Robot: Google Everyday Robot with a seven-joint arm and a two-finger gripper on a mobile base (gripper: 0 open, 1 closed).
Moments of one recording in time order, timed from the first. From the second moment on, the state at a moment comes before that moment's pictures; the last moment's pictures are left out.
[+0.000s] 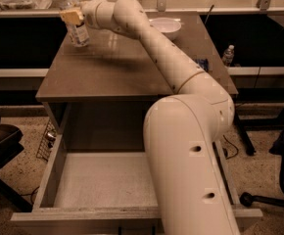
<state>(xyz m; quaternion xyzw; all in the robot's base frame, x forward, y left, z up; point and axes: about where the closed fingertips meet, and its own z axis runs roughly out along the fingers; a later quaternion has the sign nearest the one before) 0.892 0.221 0.941 -0.36 0.64 0.31 0.61</state>
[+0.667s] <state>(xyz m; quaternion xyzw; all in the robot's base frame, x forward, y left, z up) 0.874 0.178 1.033 -0.37 0.59 0.31 0.65</state>
